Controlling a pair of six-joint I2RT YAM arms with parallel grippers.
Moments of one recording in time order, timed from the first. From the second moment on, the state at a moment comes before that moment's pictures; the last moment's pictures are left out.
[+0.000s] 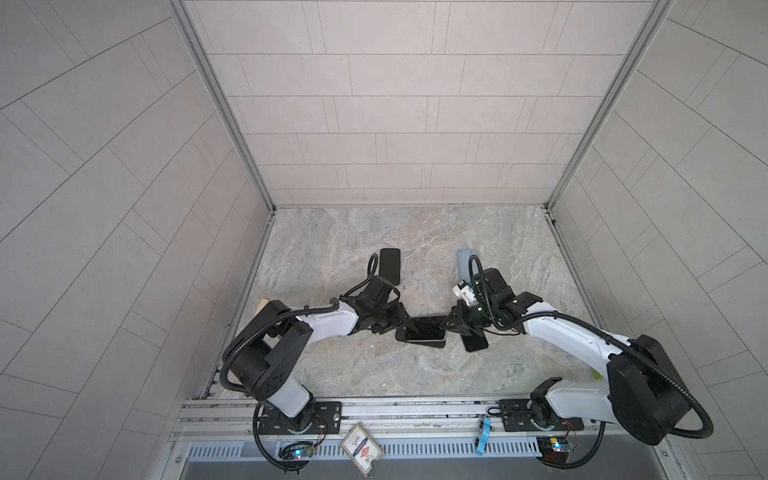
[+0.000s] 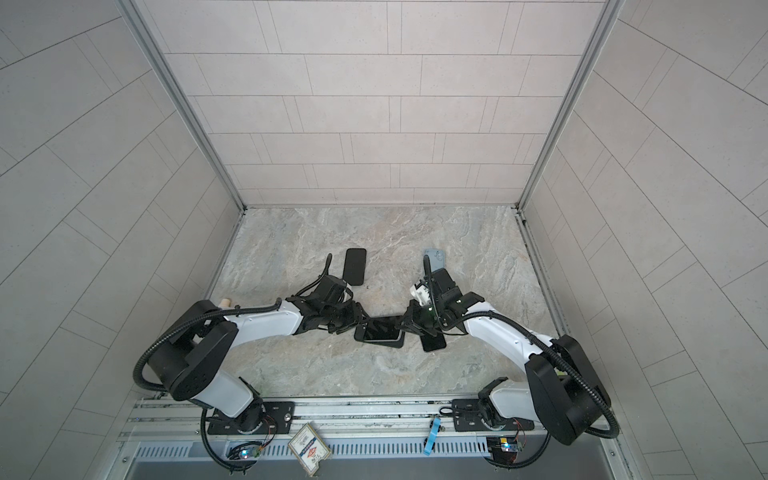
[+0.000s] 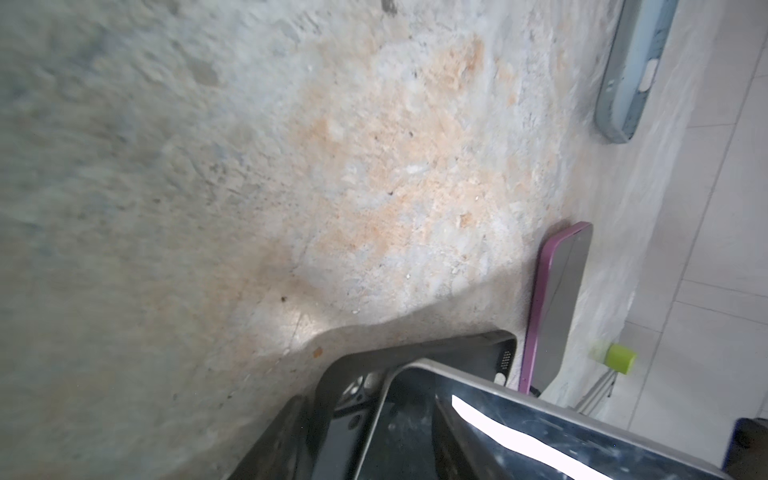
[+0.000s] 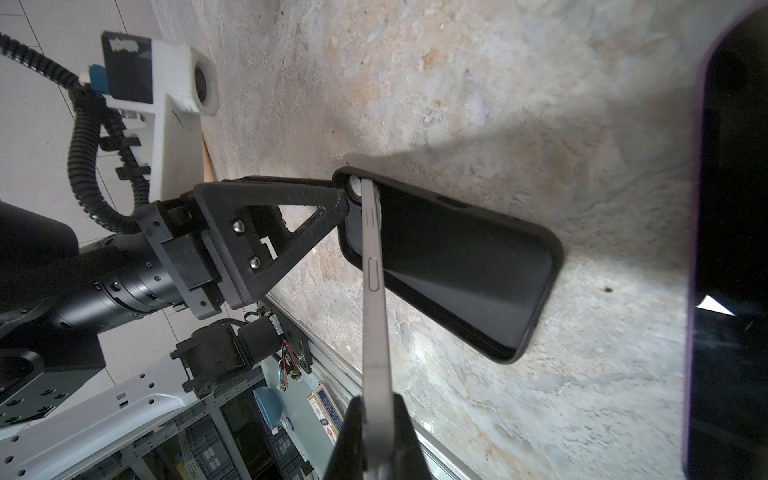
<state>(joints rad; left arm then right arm) -0.65 1.59 0.66 -0.01 0.34 -0.94 0.46 1.29 0.68 -0.39 -0.67 0.83</state>
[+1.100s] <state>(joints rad) -0.62 1.58 0.57 0.19 0.39 -1.06 0.46 1.30 0.58 -0.22 -0.70 0.87</state>
